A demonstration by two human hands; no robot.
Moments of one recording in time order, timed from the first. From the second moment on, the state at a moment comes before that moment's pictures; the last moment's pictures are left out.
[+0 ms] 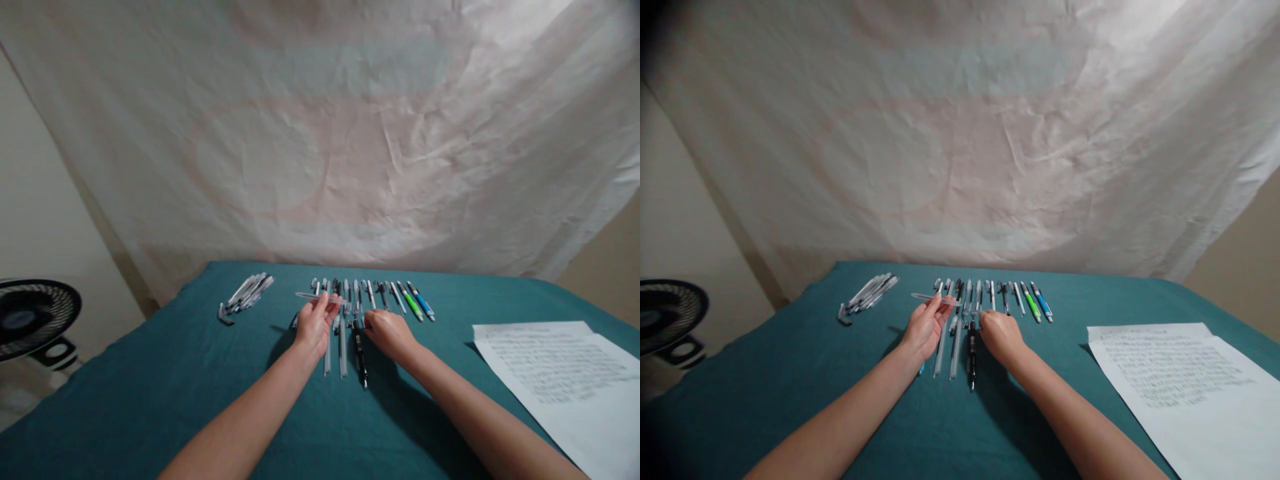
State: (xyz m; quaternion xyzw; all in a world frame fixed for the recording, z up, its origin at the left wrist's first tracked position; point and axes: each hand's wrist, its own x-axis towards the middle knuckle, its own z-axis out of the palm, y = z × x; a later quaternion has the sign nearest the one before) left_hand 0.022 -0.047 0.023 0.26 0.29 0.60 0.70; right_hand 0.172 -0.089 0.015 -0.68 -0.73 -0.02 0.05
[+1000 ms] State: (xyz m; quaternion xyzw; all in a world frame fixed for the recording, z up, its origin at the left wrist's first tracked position) left_hand 0.023 -0.048 0.018 0.27 0.28 0.58 0.71; right_hand 0.196 -0.079 0.019 -0.66 -0.73 0.13 0.14
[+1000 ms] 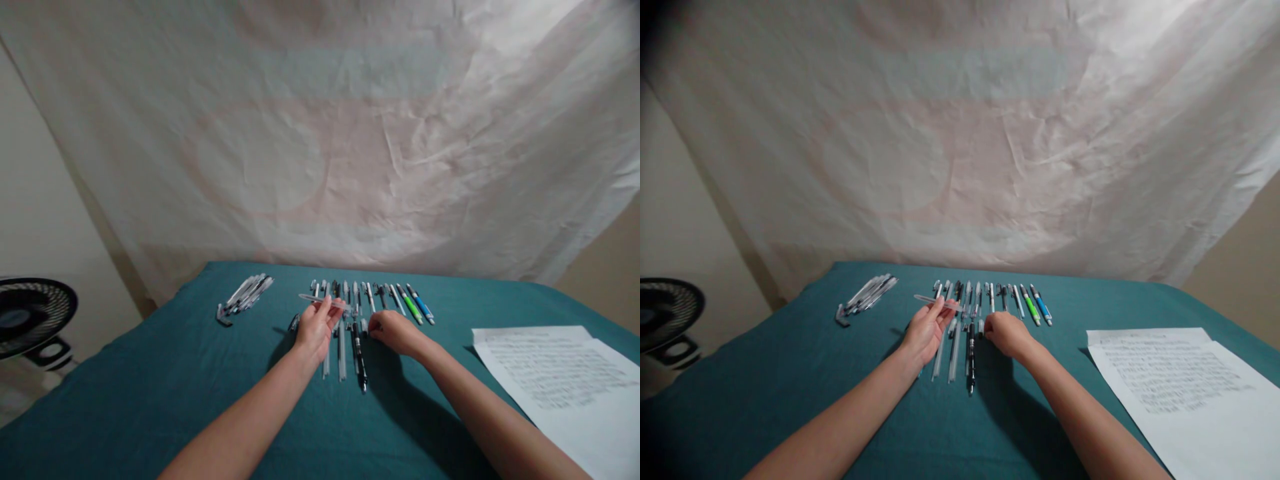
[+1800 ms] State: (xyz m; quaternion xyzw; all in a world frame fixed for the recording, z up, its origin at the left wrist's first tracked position) left_hand 0.027 -0.058 0.017 0.38 0.30 0.57 0.67; right_hand 0.183 -0.089 0.046 -0.56 -0.73 0.29 0.27
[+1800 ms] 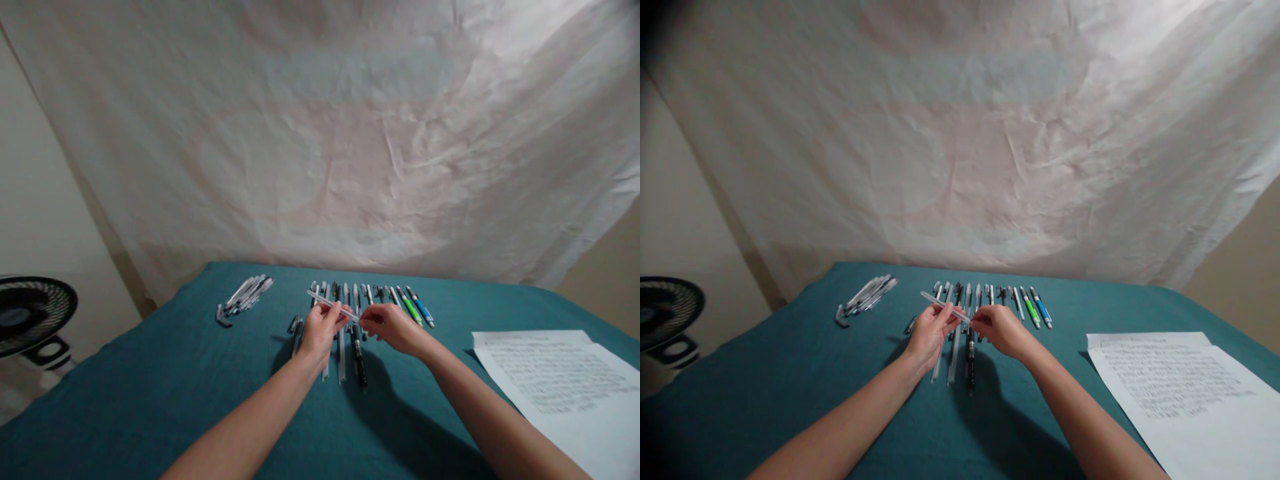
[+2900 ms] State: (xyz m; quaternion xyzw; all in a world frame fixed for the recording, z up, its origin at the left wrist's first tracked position) left_hand 0.012 -0.034 0.022 0.33 0.30 0.63 0.63; right_hand 0.199 -0.100 0.028 -0.66 -0.64 0.38 -0.10
